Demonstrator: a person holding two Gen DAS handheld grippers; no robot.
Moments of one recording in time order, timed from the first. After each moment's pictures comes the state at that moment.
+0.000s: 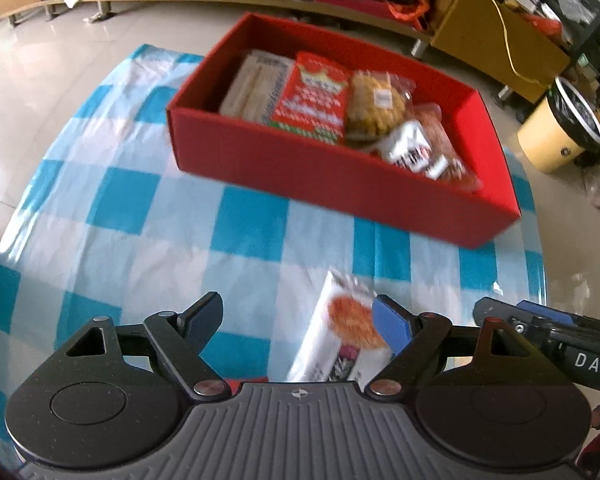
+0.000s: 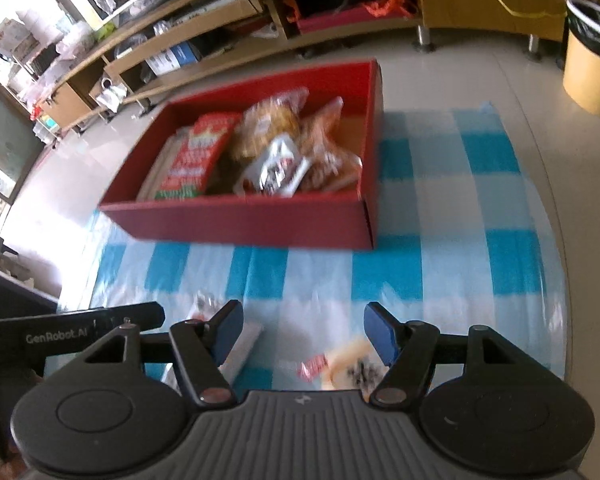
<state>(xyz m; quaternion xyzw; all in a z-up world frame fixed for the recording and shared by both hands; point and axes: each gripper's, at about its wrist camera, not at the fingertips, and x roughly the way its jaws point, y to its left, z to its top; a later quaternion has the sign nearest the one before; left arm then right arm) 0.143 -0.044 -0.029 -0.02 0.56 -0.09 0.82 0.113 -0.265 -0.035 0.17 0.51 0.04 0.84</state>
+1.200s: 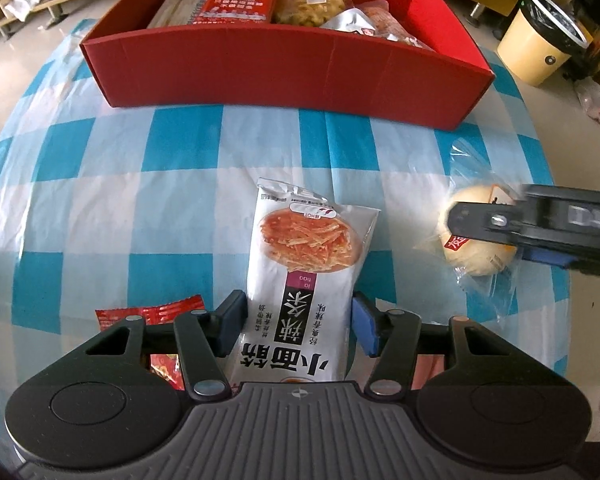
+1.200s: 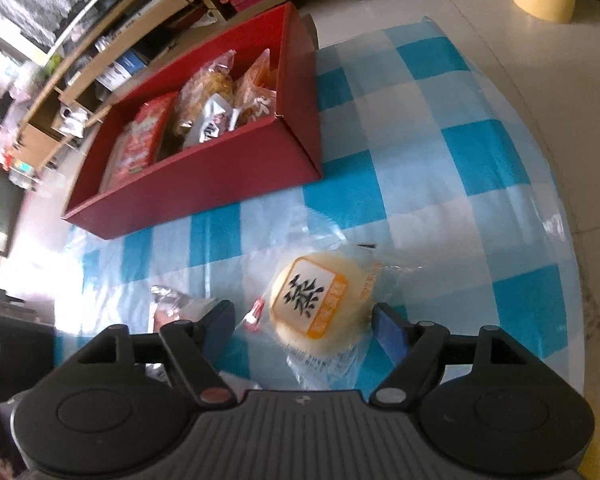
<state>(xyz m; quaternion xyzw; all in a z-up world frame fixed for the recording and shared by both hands) 0.103 -0.081 -0.069 0.06 0.60 -0.13 0.79 0.096 -0.283 -0.074 0.26 0.54 -0.01 0.80</state>
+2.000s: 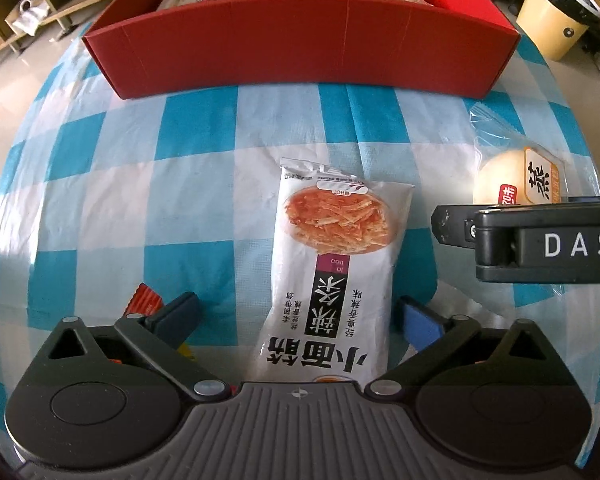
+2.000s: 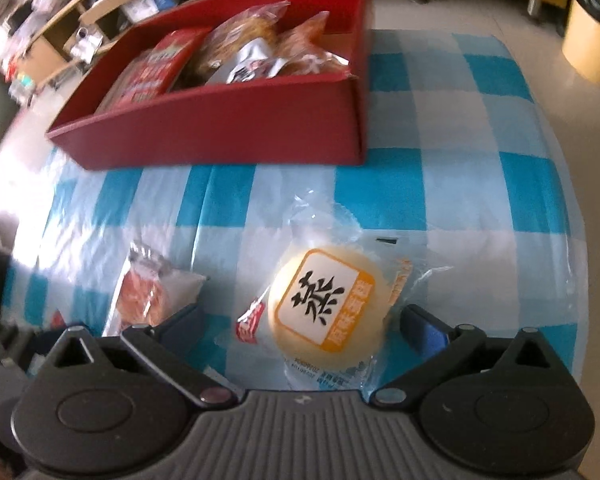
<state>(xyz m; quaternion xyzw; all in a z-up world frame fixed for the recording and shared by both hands) 0.103 -0.089 -0.090 0.11 0.60 -0.10 0.79 0.114 -0.248 -0.091 0.13 0.57 0.03 0.81</state>
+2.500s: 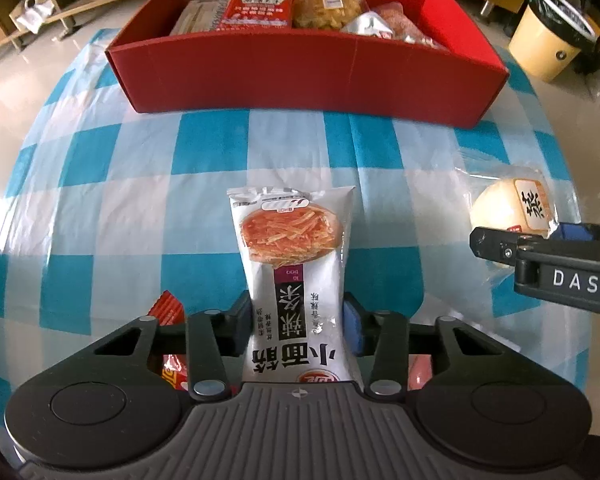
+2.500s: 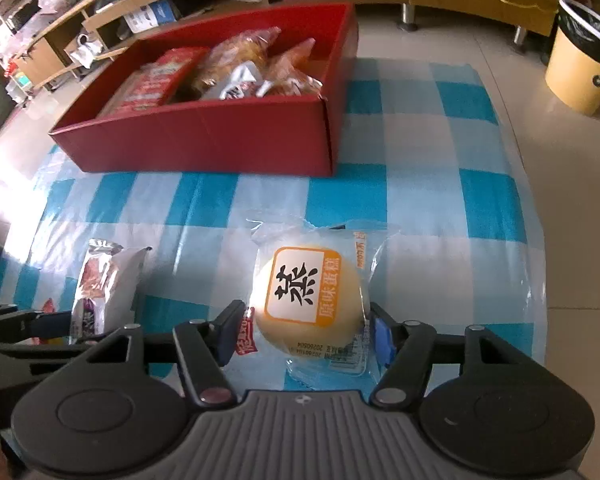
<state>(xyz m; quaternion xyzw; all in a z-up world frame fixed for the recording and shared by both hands) 0.101 -0.070 -0.060 0.08 0.59 -0.11 0.79 0.089 -0.258 -0.071 0.11 0.54 0.02 0.83</state>
